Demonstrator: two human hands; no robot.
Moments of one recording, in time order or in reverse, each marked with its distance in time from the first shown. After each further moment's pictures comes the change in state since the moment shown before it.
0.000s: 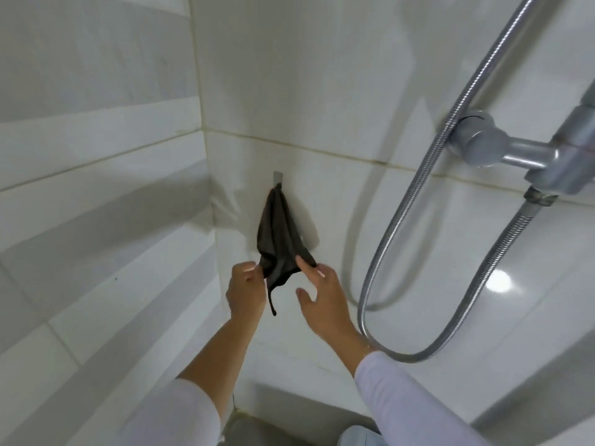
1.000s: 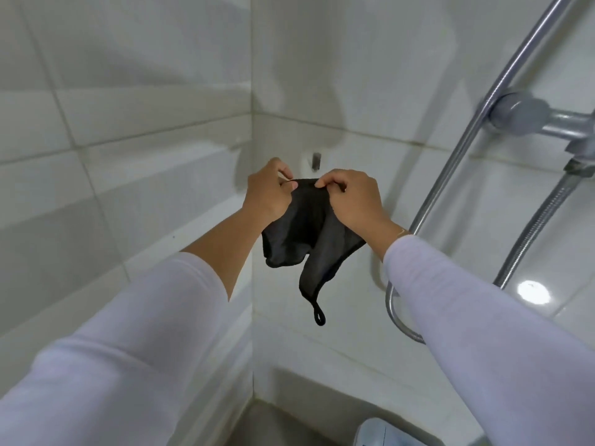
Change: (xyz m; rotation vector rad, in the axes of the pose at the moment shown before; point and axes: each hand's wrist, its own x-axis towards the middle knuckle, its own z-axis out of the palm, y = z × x) left_hand 0.017 0.102 -0.078 0.238 -0.052 0.493; right_hand 0.042 -0.106 -0.058 -0.031 0.162 -0.203
